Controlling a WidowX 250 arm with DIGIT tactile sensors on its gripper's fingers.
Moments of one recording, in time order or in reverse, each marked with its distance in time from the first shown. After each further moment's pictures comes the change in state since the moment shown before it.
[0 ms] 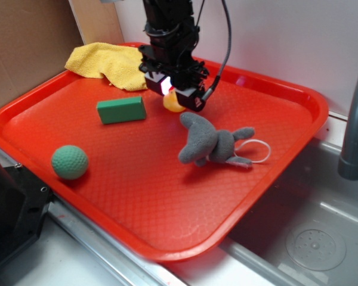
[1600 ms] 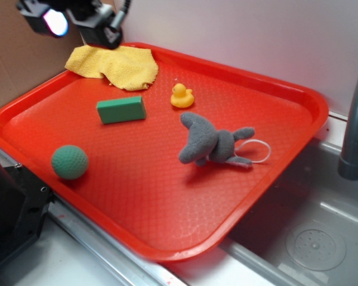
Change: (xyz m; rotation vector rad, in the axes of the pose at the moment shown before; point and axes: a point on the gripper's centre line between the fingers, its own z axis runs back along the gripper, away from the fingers) arm -0.075 0.027 0.129 -0.038 -0.142 0.181
